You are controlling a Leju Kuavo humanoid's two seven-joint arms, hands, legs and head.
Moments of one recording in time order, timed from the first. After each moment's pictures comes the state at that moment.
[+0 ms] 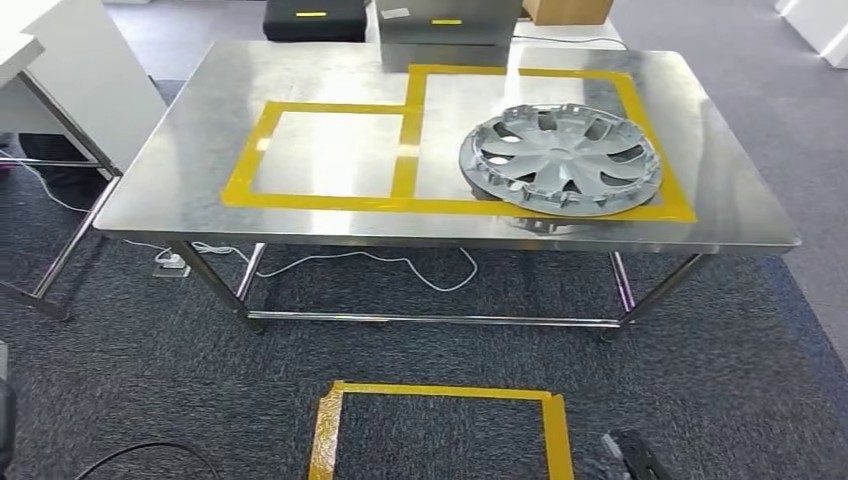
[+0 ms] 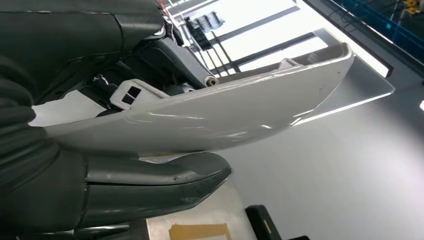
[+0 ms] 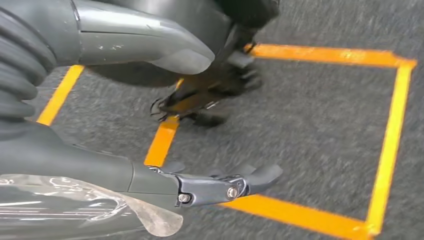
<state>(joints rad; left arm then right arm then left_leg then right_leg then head) 0.47 0.05 -0.01 -2.18 -0.23 0.63 -0.55 0.21 -0.38 0.67 -1.16 -0.68 -0.25 -0.01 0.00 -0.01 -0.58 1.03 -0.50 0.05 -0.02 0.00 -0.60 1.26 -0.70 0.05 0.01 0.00</state>
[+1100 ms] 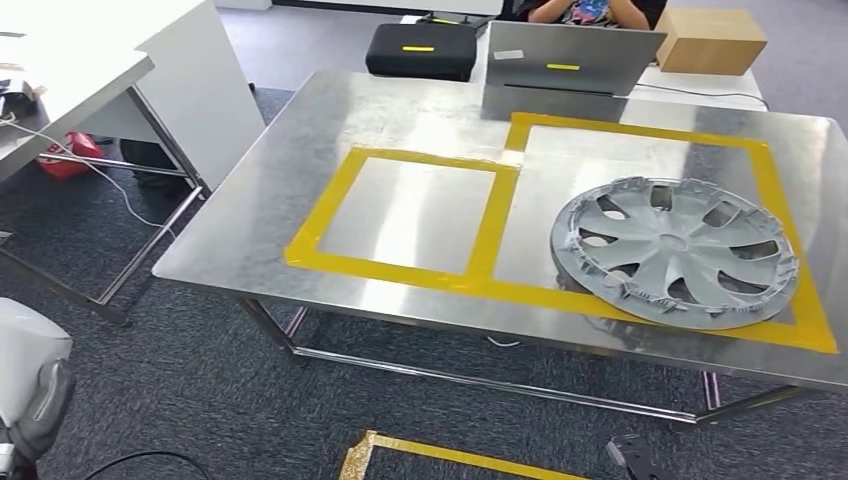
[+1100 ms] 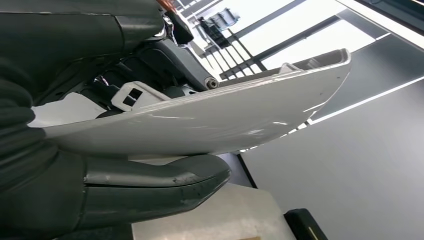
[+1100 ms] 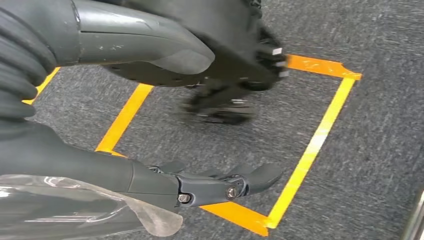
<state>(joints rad) 0.42 0.15 -0.05 -2.13 -0.27 0.50 -0.40 0.22 -0.45 0.80 -1.26 -0.80 -0.42 -0.01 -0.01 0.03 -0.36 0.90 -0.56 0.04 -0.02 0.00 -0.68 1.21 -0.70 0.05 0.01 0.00</state>
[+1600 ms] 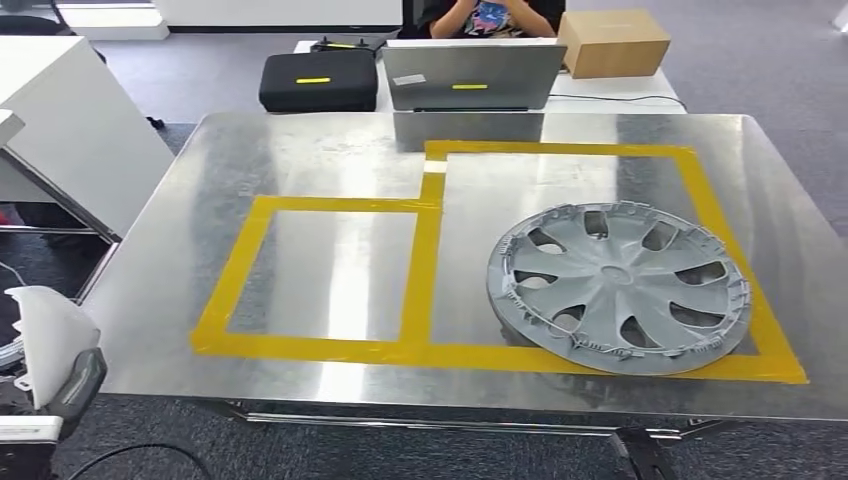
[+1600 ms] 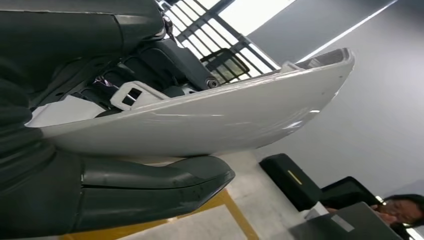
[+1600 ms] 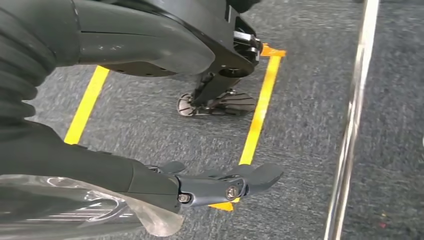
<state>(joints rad) 0.36 0.19 -0.07 -2.10 -0.36 0.43 -0.28 0.20 -0.46 0.81 -1.28 -0.83 -0.49 -0.01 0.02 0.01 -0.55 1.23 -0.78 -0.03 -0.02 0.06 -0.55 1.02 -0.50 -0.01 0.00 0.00</state>
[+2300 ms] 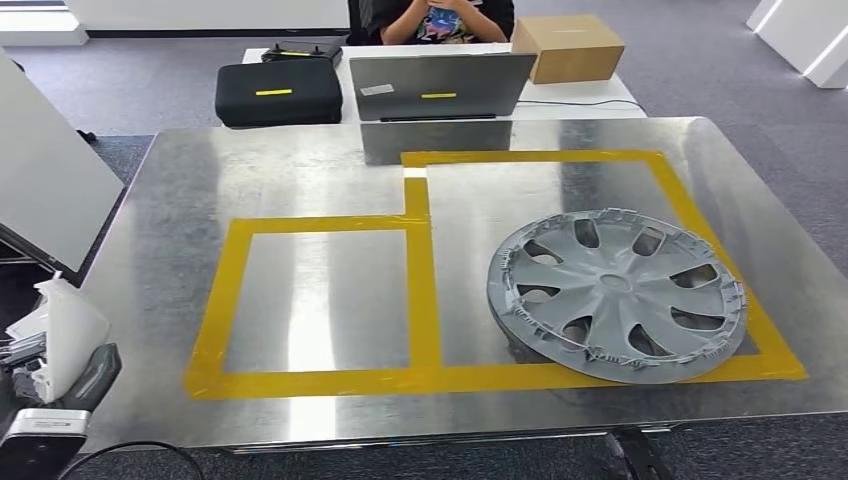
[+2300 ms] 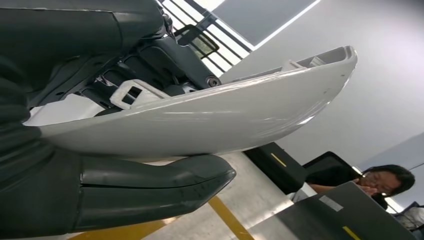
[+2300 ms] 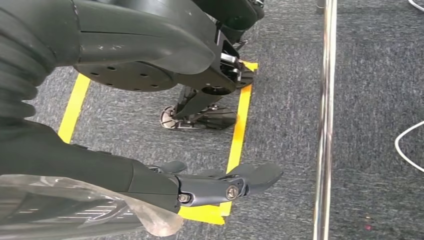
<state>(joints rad) 0.33 0.23 -0.10 -2.09 -0.41 0.42 -0.27 0.20 -0.46 0.81 -1.28 -0.83 -0.46 -0.04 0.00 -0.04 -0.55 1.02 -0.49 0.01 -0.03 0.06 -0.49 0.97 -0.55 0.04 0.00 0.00</state>
